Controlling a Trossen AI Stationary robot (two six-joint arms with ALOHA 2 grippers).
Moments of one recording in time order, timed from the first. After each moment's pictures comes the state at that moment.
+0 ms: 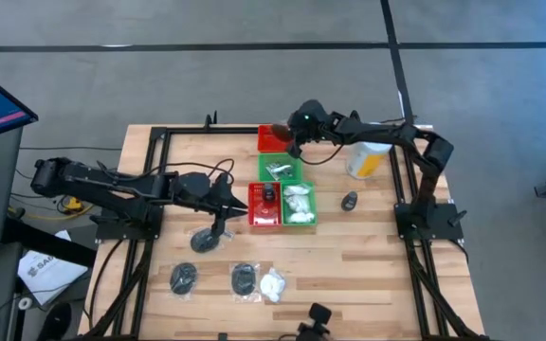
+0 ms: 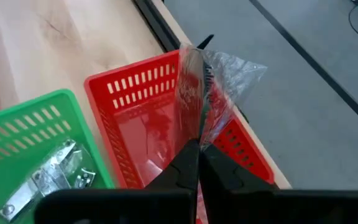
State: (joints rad) left arm -0.05 1.10 0.69 -0.07 -0.02 -0.16; right arm -0.58 1.85 1.25 -0.11 0.02 -0.16
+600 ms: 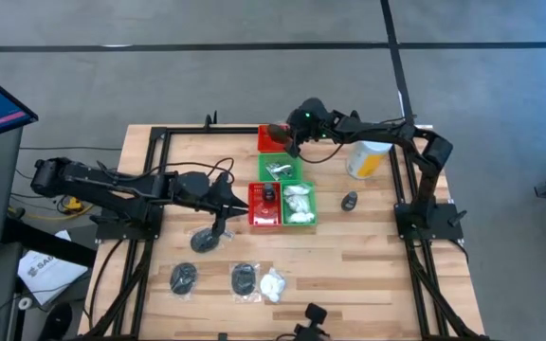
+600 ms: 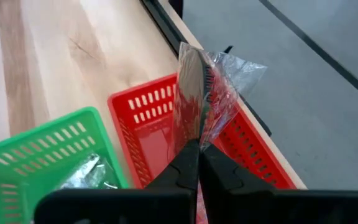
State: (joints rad) left arm -0.05 1.10 0.69 -0.04 -0.02 -0.16; right arm -0.60 1.87 1.26 -0.07 -0.09 -0.12
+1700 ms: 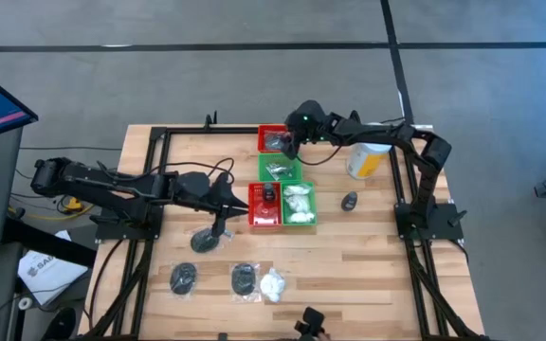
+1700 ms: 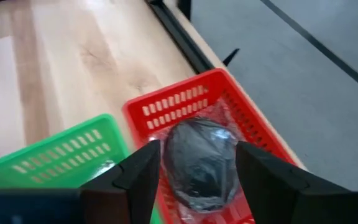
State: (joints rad) left arm -0.05 1.10 0.69 -0.06 -0.02 -0.16; right arm -0.57 1.87 1.26 -0.05 -0.08 -0.08
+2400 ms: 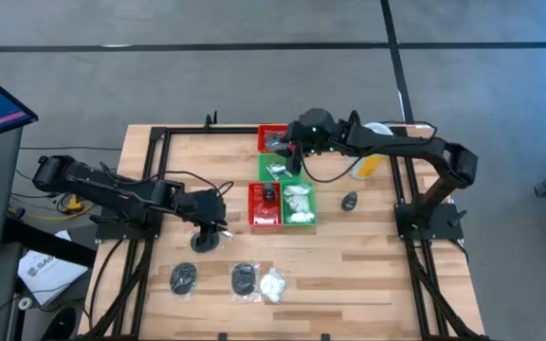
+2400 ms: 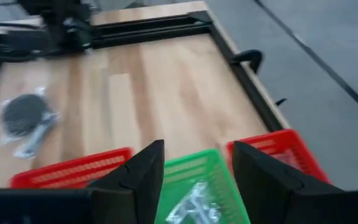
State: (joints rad) left arm -0.14 1.12 0.67 -0.47 0.00 -0.22; right arm -0.37 1.63 1.26 -0.18 -0.09 -0.09
